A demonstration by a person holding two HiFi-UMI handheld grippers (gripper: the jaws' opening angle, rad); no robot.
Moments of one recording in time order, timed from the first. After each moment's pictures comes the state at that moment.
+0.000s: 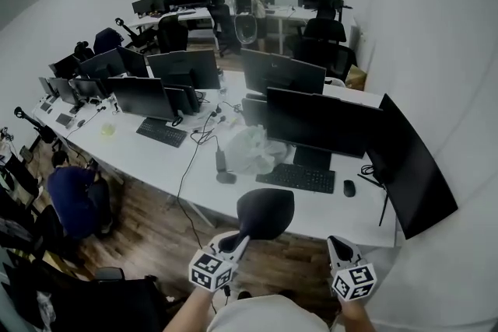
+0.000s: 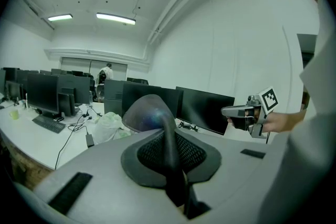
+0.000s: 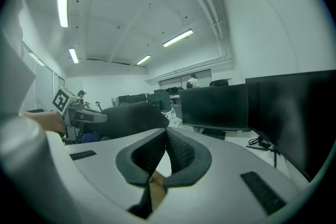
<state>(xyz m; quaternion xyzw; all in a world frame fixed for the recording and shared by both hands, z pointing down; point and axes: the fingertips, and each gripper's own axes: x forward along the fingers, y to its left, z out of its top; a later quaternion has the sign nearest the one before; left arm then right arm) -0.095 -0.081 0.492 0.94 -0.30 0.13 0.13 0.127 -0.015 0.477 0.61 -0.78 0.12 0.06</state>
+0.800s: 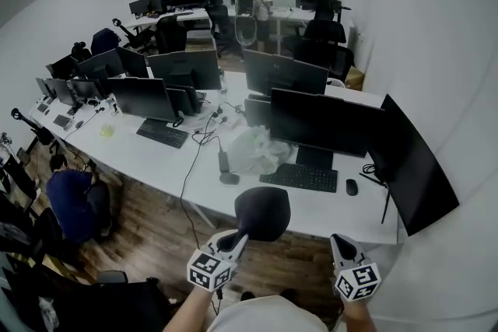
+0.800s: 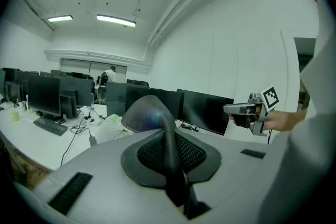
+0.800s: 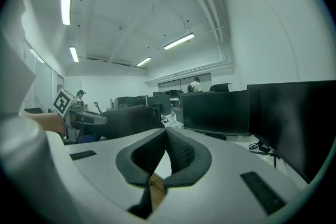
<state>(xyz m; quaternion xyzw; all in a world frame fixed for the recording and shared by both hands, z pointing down) -0.128 -0.089 0.482 0.94 -0.30 0.12 0.12 0.099 -0.016 0.455 0.61 -0.78 0.10 0.06</state>
